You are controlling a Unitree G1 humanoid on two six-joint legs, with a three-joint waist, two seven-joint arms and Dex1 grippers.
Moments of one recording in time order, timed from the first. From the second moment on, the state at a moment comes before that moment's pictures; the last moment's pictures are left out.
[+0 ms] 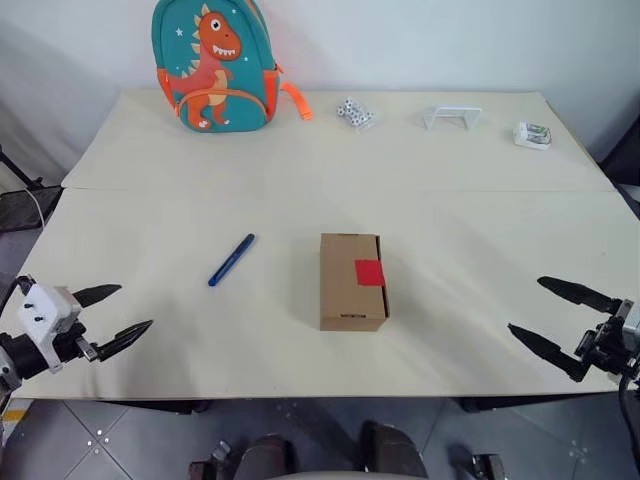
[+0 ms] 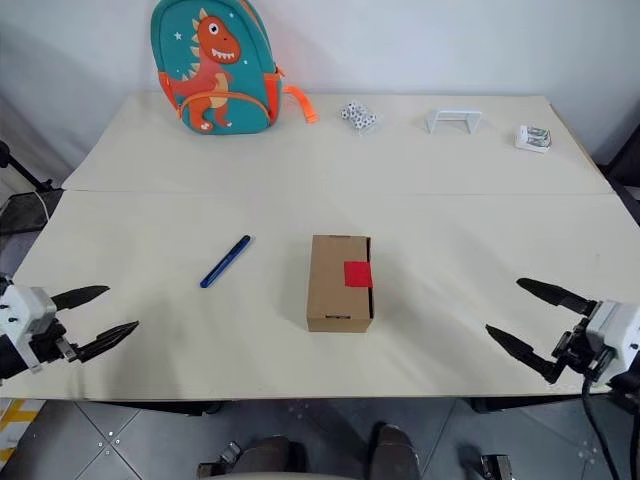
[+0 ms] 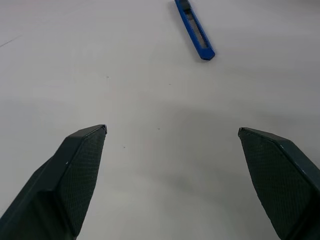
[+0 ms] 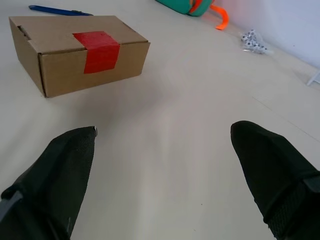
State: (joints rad) left arm 0.12 0.85 0.53 0.17 -0.40 -0.03 -1.01; right arm 0.16 -0.74 -0.55 0.03 0.58 -0.17 1.26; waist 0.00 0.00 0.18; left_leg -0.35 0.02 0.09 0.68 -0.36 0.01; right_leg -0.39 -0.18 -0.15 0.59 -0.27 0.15
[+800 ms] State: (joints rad) left arm 0.11 0.83 0.61 0.15 -0.53 0.18 -1.02; right arm 0.08 -0.61 -0.40 -0.41 0.78 0.11 0.99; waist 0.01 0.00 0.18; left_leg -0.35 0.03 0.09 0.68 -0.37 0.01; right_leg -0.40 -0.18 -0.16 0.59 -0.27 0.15
